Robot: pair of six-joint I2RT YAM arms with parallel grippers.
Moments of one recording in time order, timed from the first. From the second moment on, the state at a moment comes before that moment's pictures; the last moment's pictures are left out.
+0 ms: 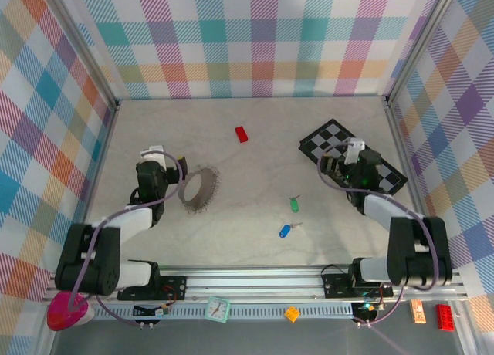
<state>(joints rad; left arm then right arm) -0.10 1.26 0.45 0.48 -0.18 -0.12 0.00 1.31 0.55 0.32 -0.19 0.08</state>
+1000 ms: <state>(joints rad) -0.19 1.02 0.56 -0.38 0.06 -0.73 0.64 1.34 0.76 -0.39 -0.36 0.55</state>
